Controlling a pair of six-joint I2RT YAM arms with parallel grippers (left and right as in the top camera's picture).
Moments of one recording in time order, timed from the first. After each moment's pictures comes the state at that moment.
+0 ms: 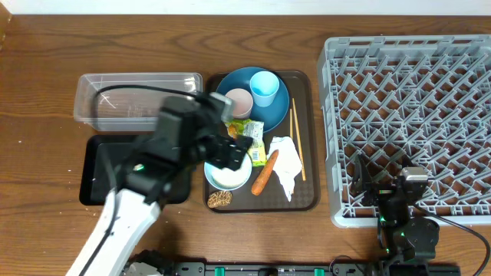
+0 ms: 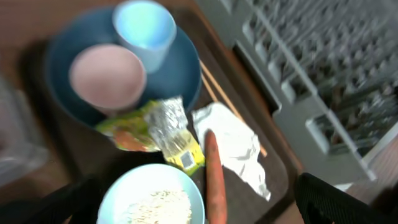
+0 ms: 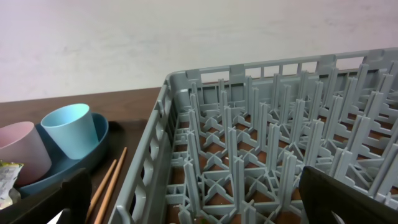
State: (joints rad) left arm -0.42 1.16 0.98 -0.62 0.30 -0.10; right arm 0.01 0.01 0.01 -0.07 -0.05 0.15
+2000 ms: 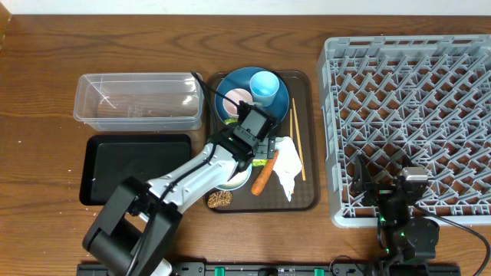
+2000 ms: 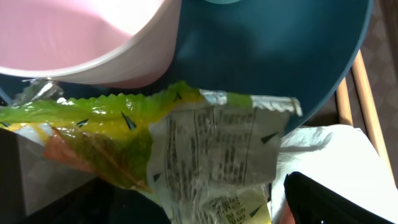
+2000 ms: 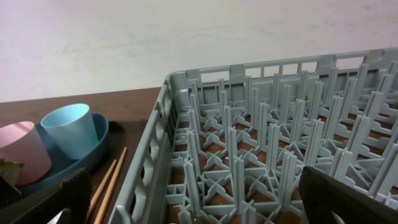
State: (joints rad) left arm -0.66 1.71 0.98 -0.33 -0.19 -0.51; right arm 0.01 0.01 0.01 -0.07 -0.05 0.15
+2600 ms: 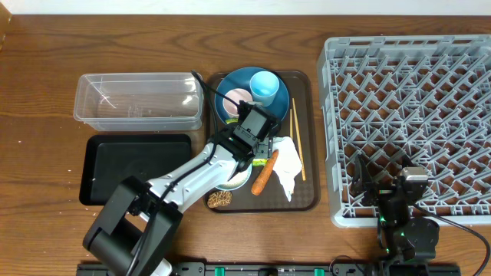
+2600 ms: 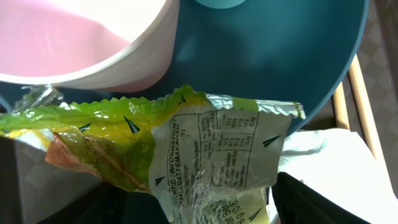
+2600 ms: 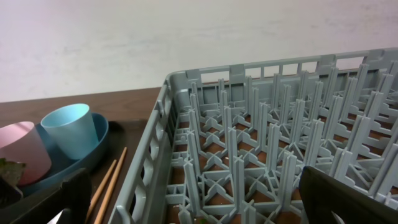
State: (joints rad) left arm -0.66 1.72 0.98 -0.32 -0.19 -0.52; right arm 0.01 0.01 0.01 -0.07 -0.05 0.15
